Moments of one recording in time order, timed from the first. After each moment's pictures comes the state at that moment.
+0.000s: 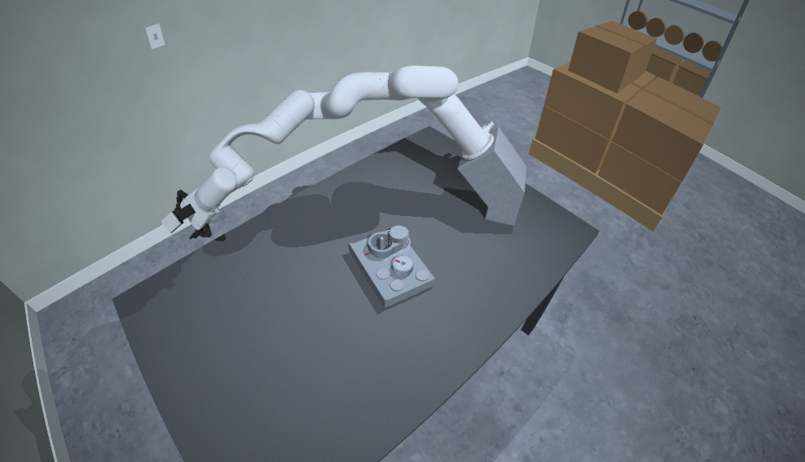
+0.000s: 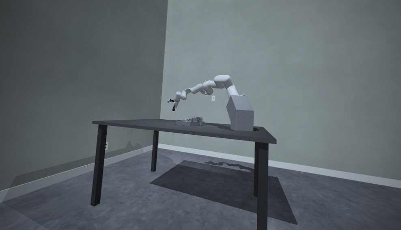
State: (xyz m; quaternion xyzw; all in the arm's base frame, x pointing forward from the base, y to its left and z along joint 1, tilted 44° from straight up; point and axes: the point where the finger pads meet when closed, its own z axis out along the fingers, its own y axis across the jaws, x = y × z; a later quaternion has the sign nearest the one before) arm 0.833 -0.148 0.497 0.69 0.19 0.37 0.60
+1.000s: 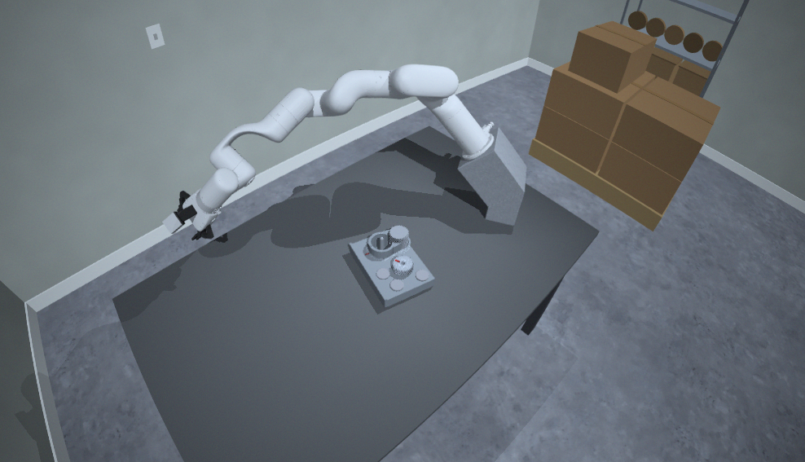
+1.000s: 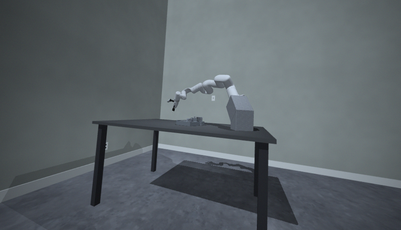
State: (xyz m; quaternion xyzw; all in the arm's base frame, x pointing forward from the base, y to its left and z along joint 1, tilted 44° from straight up) arm 0.829 -0.143 0.489 0.69 0.18 0.37 0.59
